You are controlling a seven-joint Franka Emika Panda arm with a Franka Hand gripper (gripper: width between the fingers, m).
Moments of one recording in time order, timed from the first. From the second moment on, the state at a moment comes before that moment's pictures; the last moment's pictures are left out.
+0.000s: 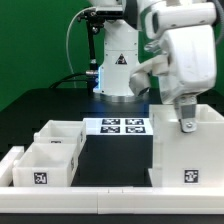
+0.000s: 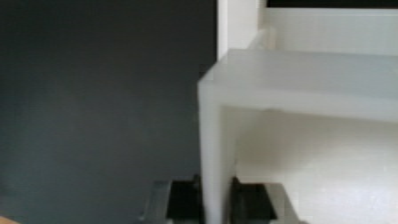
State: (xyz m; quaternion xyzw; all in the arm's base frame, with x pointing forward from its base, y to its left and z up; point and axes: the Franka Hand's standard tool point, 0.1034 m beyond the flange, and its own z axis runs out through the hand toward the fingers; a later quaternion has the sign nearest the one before) arm 0.656 0.067 0.111 0.69 0.70 0.17 0.10
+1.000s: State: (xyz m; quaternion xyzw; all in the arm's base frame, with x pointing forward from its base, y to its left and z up) arm 0.657 0.056 0.158 0.73 0.66 0.15 0.09
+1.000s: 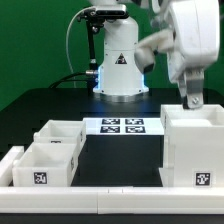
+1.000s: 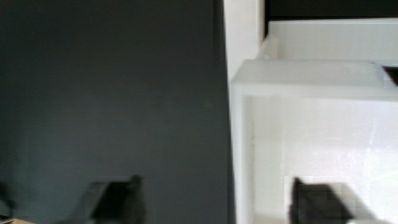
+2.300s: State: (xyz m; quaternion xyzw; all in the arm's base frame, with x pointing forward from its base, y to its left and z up) arm 0.623 0.007 0.123 0.77 0.63 0.06 0.08
